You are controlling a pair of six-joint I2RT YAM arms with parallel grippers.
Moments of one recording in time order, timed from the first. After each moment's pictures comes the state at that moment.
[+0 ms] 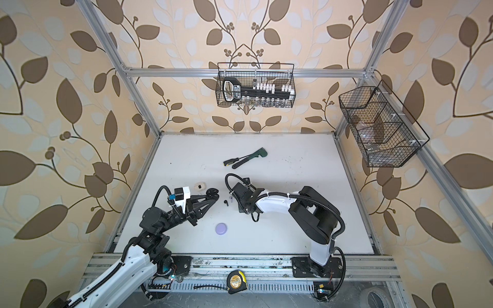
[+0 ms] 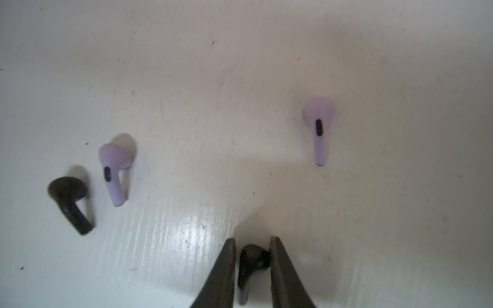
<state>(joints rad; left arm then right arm) -0.42 0.51 0.14 0.57 0.66 -0.29 0.90 1.82 1.03 -0.38 0.30 0.70</state>
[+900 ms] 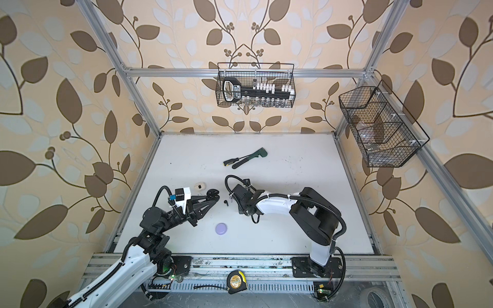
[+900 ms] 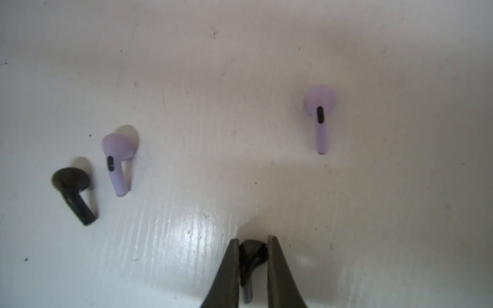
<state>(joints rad) -0.42 0.52 0.14 0.57 0.67 -0.27 0.91 1.80 1.01 -0.38 0.31 0.72</state>
